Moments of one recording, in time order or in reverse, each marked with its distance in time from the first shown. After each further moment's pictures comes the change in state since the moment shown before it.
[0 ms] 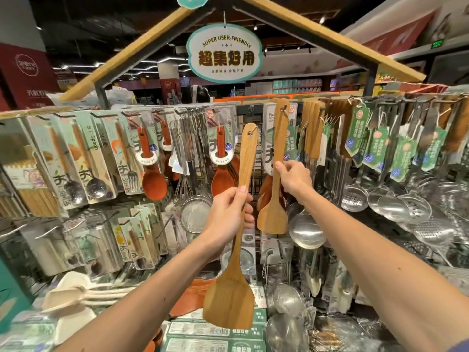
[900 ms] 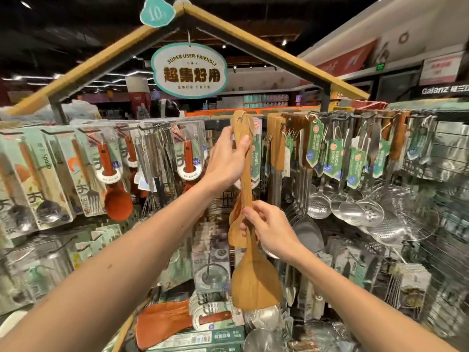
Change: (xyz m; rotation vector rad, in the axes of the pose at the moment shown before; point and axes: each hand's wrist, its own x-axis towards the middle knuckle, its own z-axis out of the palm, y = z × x) left_hand 0.090 0.078 0.051 0.275 0.032 0.396; right_hand -0.130 0.001 -0.049 0.267 -0.285 -0.253
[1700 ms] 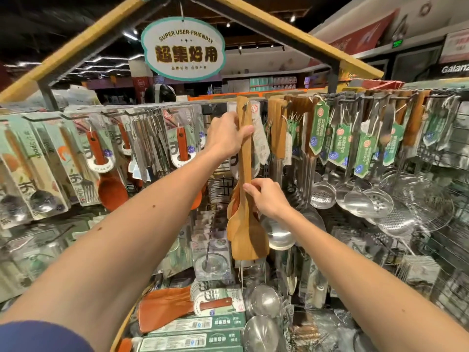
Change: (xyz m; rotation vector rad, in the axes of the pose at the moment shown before) left_hand 0.062 -0.023 0.020 0.430 0.012 0.006; right_hand 0.081 0.039 -0.010 -0.261 0.018 0.127
